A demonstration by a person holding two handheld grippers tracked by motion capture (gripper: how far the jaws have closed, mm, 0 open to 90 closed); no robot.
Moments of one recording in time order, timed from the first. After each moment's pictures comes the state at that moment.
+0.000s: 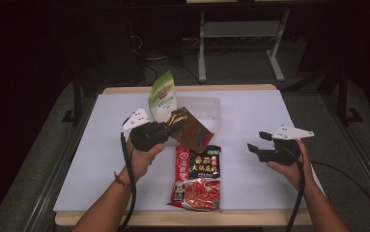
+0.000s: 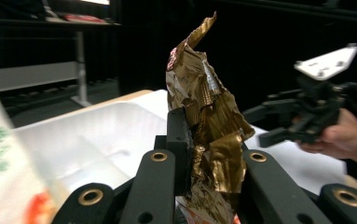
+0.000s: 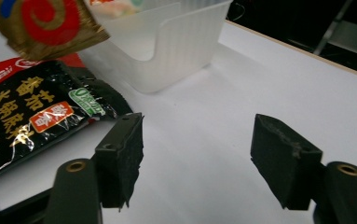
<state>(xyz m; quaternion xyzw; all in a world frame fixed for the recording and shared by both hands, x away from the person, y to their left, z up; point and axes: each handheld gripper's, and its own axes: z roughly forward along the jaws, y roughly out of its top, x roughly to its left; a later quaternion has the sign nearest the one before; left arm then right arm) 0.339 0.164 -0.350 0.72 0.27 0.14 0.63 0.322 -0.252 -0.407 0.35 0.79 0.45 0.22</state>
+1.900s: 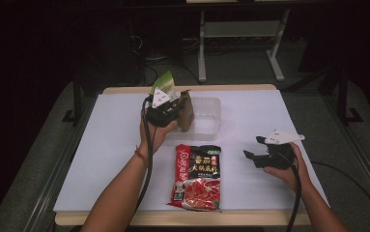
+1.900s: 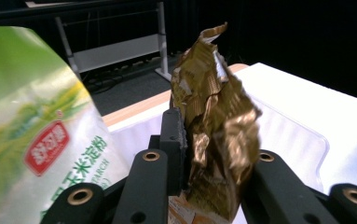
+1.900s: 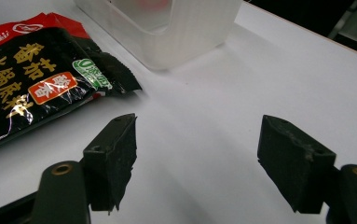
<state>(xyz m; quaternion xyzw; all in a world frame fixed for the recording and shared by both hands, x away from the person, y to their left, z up) 0.414 0.121 -0.361 0.74 0.35 0.26 0.51 0.320 -0.243 -0.421 0.34 0.81 0.42 0.22</state>
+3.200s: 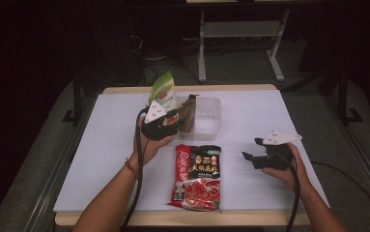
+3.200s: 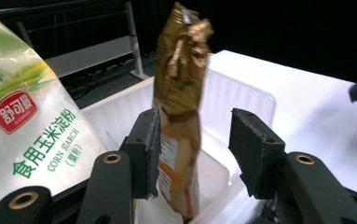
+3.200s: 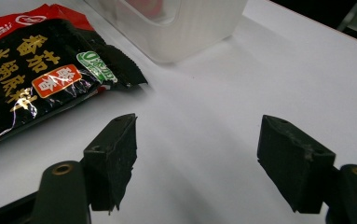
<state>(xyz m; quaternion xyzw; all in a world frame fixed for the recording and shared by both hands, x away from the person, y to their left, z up) 0.380 0.141 -0.373 0.77 0.29 0.23 0.53 0.321 -0.240 -0.424 0.33 0.82 0.41 0.21</state>
